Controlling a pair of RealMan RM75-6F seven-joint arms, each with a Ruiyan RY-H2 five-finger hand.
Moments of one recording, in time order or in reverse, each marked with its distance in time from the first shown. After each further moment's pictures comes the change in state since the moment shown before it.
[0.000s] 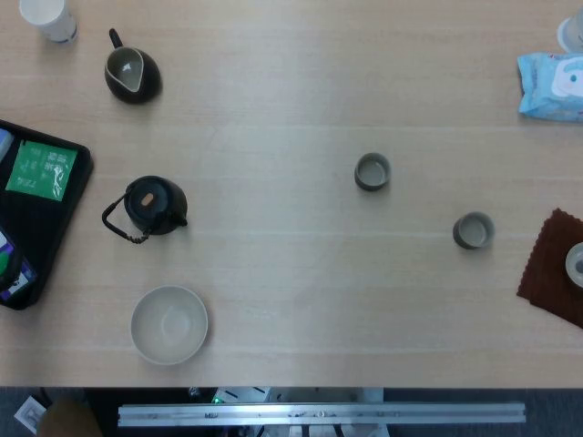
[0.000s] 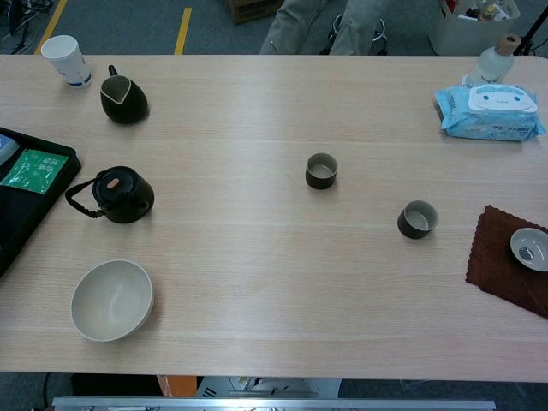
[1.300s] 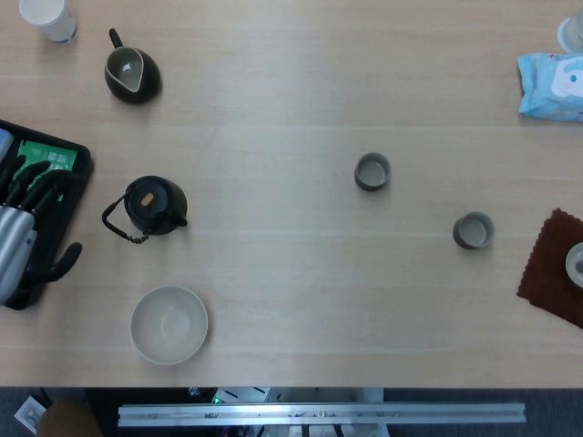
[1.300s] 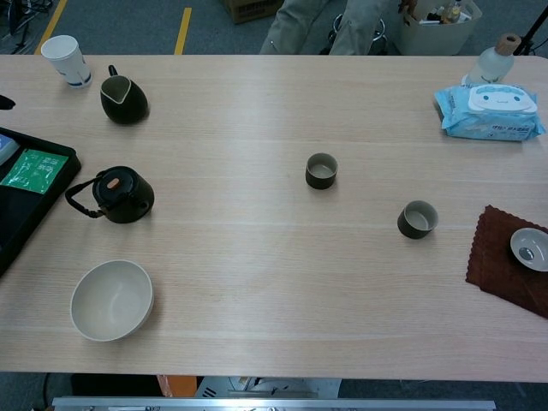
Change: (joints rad) left arm -0.155 0.052 0.020 0.040 0.148 -0.178 -0.147; right arm 0.064 0.045 0.073 -0.083 0.036 -0.030 -0.061
